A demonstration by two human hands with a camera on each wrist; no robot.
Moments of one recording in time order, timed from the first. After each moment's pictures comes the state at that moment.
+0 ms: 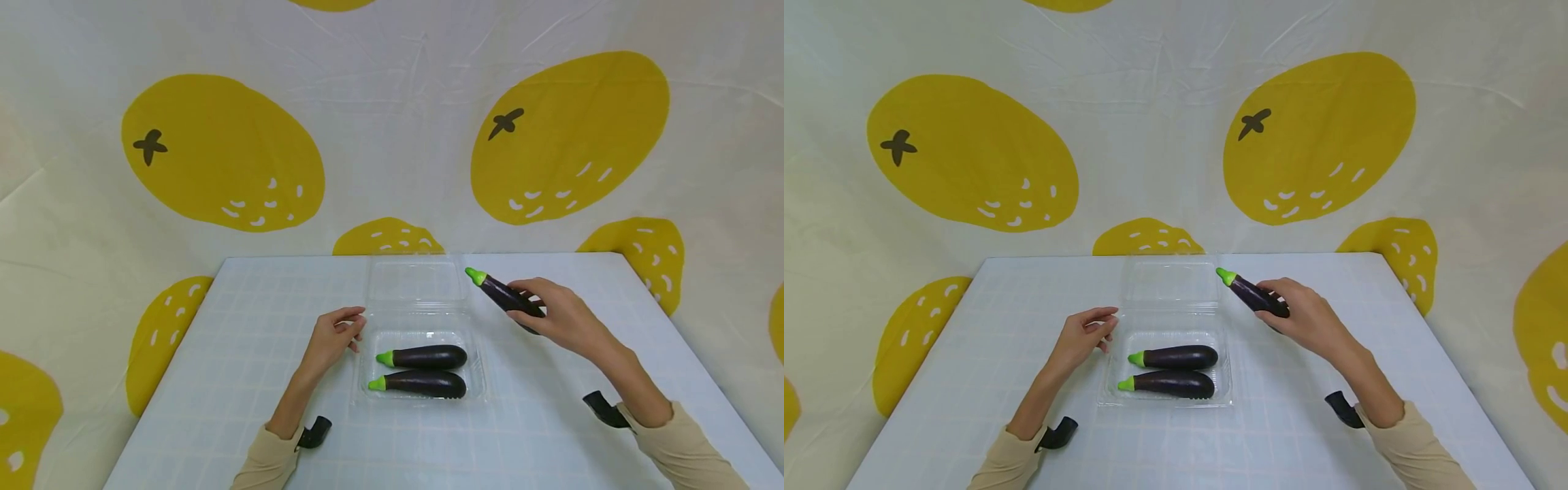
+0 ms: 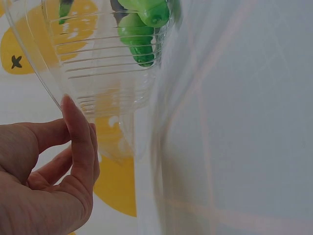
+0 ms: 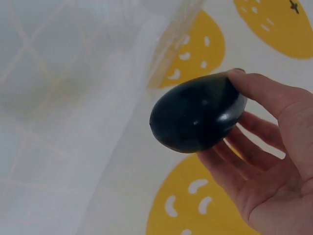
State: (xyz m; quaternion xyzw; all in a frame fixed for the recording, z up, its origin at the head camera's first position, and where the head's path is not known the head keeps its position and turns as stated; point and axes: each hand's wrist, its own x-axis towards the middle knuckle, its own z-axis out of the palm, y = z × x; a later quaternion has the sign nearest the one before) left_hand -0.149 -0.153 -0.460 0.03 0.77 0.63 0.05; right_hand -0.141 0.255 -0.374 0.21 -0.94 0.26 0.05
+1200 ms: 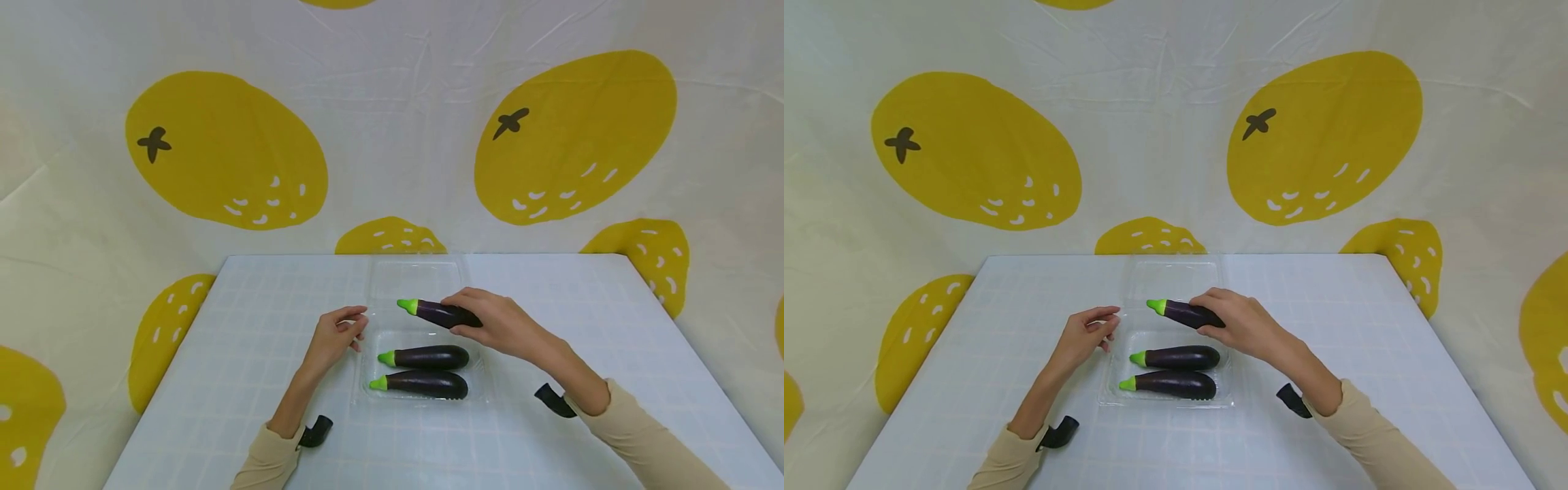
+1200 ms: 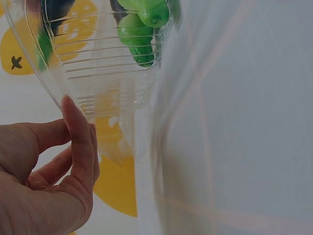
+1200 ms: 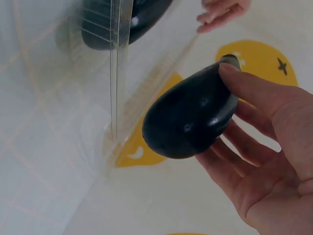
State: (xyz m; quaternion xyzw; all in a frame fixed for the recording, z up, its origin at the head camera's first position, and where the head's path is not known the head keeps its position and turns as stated) left_hand -0.150 -0.154 -0.461 0.02 0.77 0.64 0.05; right_hand -0.148 0.171 -0.374 0.35 -0.91 0.21 0.02
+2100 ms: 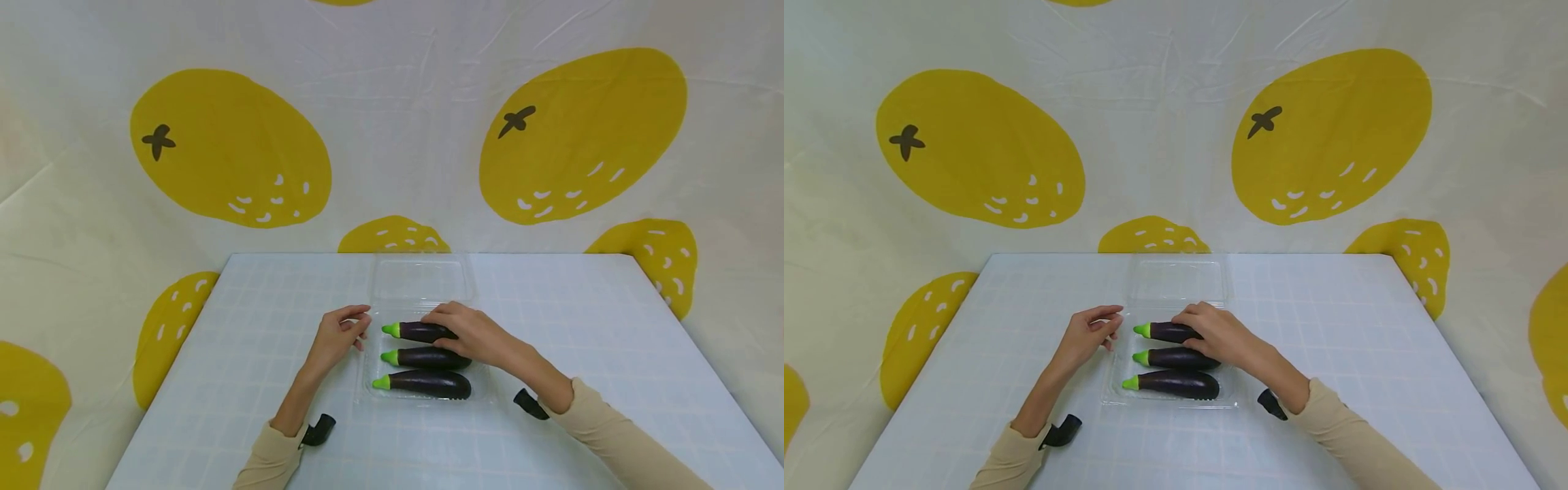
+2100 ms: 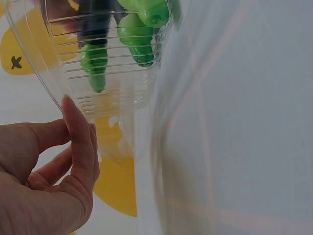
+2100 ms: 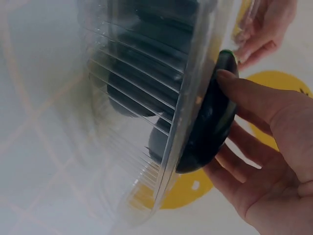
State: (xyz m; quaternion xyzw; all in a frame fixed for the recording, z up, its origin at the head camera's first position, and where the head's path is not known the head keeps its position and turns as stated) left_hand -0.151 -0.155 -0.465 0.03 0.77 0.64 0.04; right_hand -0.155 0.139 -0.409 0.41 -0.89 0.18 0.01
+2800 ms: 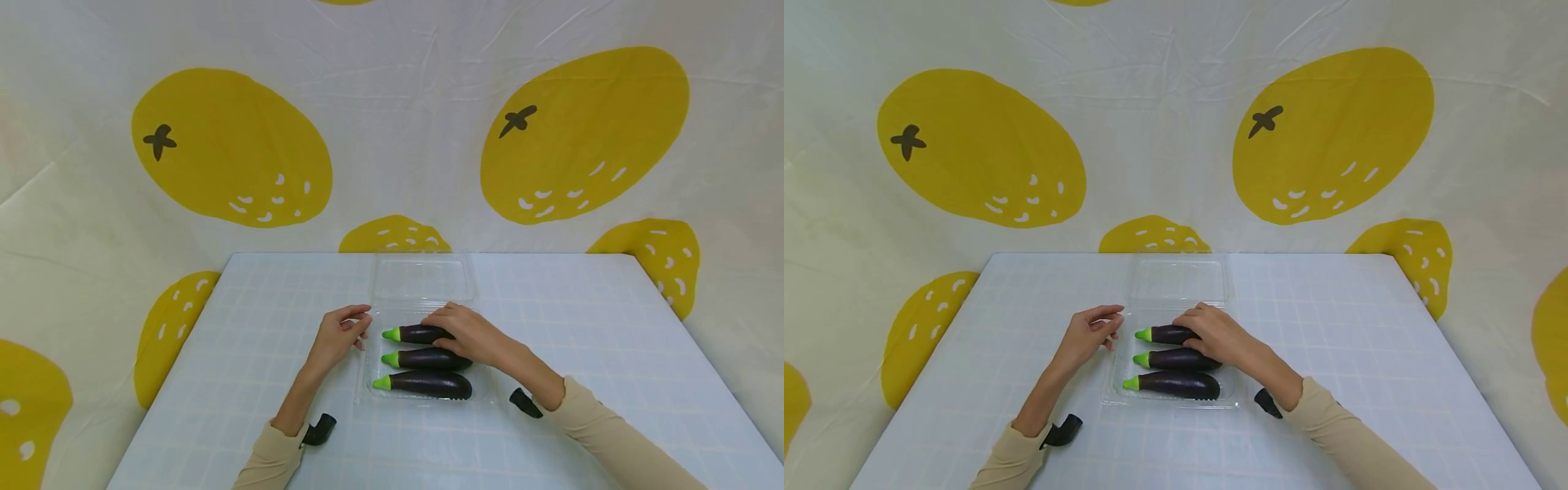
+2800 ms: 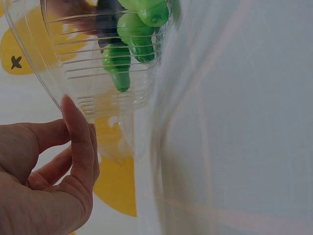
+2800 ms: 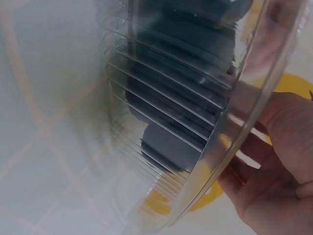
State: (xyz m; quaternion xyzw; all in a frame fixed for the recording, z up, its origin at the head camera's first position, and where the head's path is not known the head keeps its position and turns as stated) left_hand -0.151 -0.155 -0.464 0.03 0.77 0.64 0.04; right_hand -0.162 0.136 -0.424 0.42 -0.89 0.18 -0.01
